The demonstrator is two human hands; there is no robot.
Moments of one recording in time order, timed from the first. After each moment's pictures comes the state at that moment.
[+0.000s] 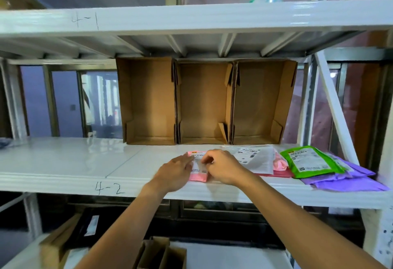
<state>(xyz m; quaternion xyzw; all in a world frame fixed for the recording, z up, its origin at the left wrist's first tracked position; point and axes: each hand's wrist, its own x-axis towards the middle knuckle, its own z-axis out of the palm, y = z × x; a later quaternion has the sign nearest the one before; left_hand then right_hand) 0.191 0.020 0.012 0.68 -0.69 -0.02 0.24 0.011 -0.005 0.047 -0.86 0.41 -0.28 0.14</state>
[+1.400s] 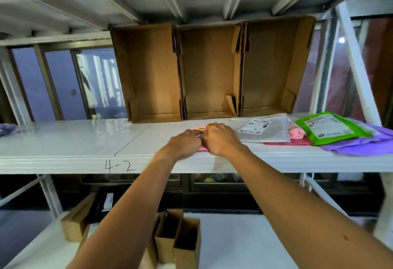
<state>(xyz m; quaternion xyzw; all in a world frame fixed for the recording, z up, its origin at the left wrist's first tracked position) 0.194 0.008 0.027 0.69 -0.71 -0.03 0.13 0.063 -0.029 0.028 -0.85 0.48 -0.21 -0.05</state>
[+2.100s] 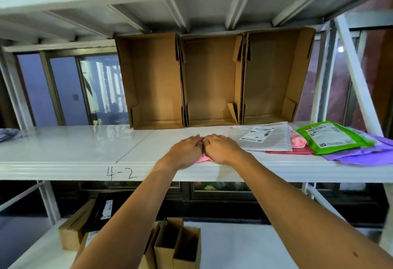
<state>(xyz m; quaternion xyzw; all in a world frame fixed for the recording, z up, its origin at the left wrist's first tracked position) 0.203 0.003 0.015 0.68 -0.71 -0.04 0.19 0.062 -0.026 0.030 -0.87 0.47 -0.13 0.01</state>
